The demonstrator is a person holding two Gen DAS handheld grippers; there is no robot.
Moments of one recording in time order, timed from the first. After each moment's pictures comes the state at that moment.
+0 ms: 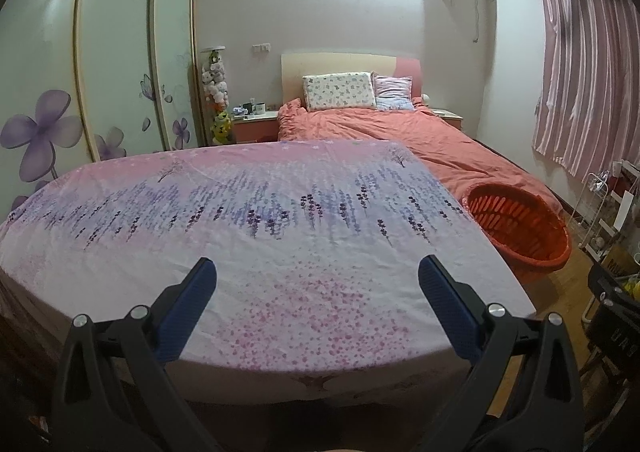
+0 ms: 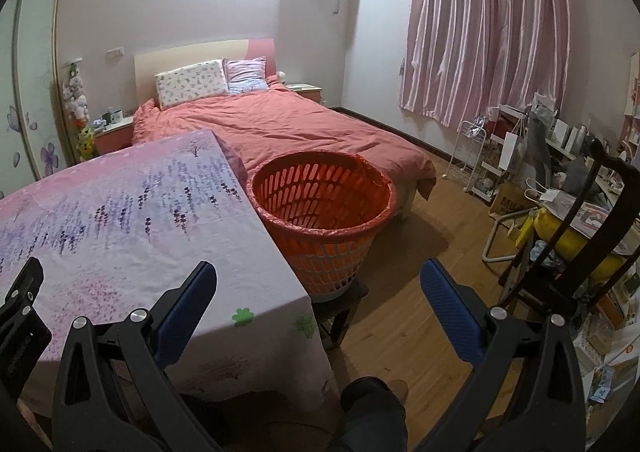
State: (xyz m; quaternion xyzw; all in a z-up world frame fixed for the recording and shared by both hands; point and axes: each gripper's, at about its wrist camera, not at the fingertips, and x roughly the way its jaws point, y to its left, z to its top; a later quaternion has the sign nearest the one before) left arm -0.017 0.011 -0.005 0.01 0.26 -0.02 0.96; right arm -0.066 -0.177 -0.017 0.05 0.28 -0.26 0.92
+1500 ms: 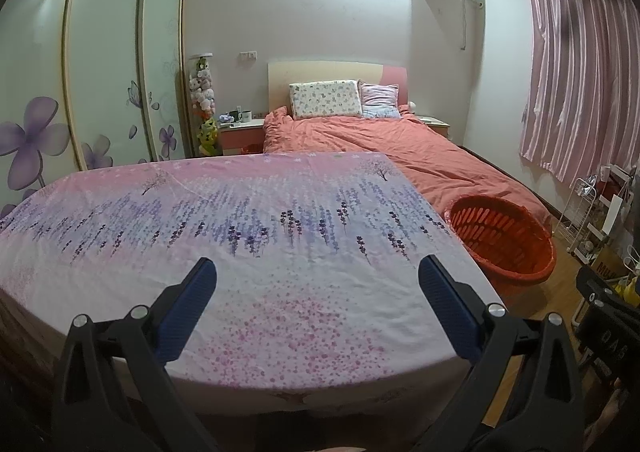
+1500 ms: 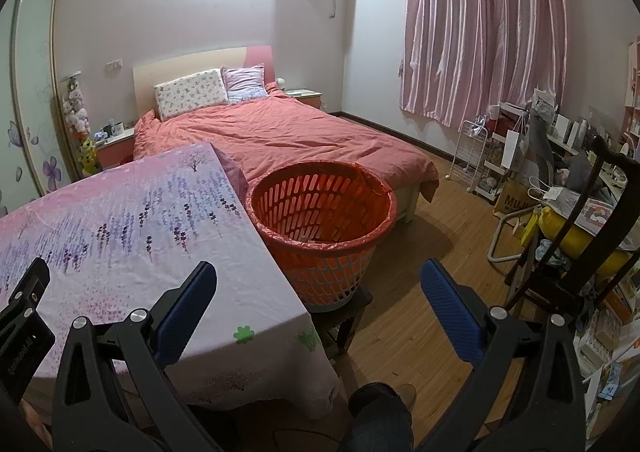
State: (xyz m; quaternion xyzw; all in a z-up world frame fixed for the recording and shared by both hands) left arm -0.011 -0.003 0.008 0.01 0.25 -0.05 0.97; right arm -0.063 -0.189 -0.008 0.07 0.27 -0.26 0.92
